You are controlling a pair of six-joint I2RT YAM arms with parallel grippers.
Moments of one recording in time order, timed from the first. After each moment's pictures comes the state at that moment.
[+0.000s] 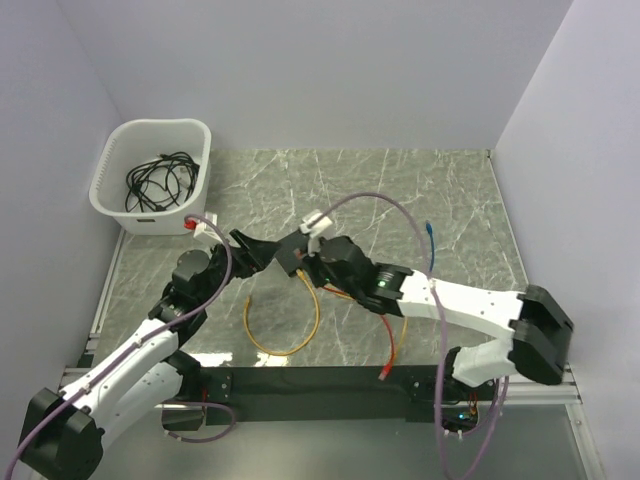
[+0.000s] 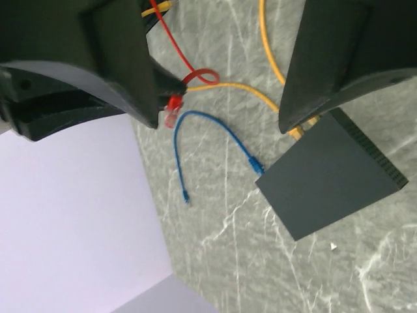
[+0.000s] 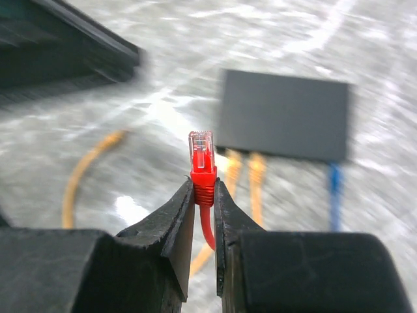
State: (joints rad) left arm -0.48 0.79 0.37 0.29 0.11 -0.91; right arm 1.06 1.39 0.96 -0.03 0.27 0.19
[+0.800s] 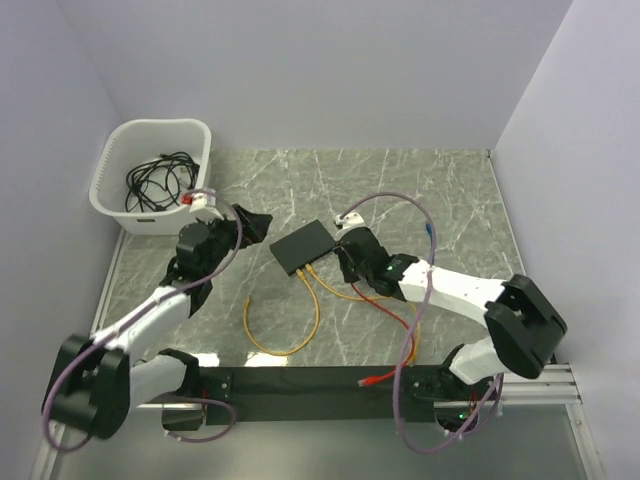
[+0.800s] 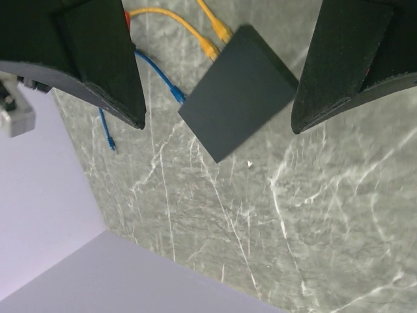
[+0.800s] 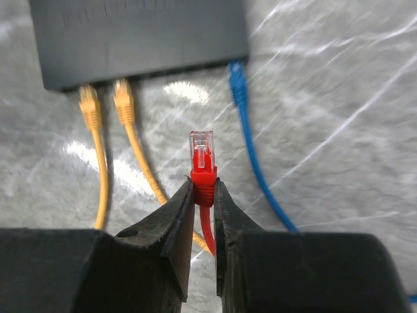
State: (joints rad) left arm -0.32 1.05 0.46 0.48 0.07 -0.66; right arm 0.80 1.41 0.80 -0.13 0.26 0.29
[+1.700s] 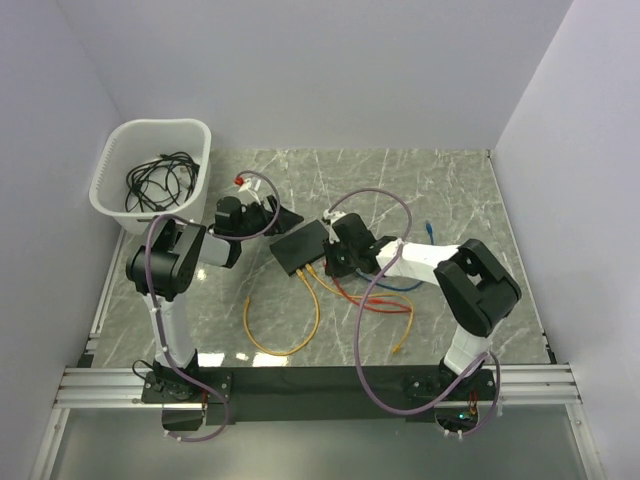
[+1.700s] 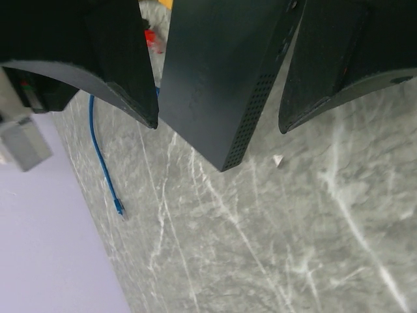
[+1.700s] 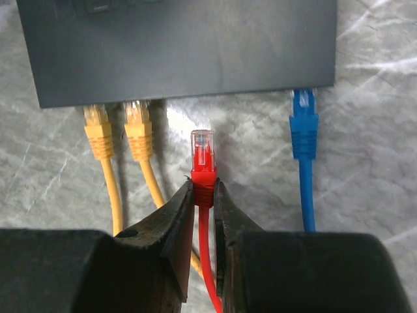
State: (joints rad) left arm -0.26 1.98 0.82 0.93 0.59 -0.68; right arm 0.69 1.73 0.95 -0.09 -0.08 0.30
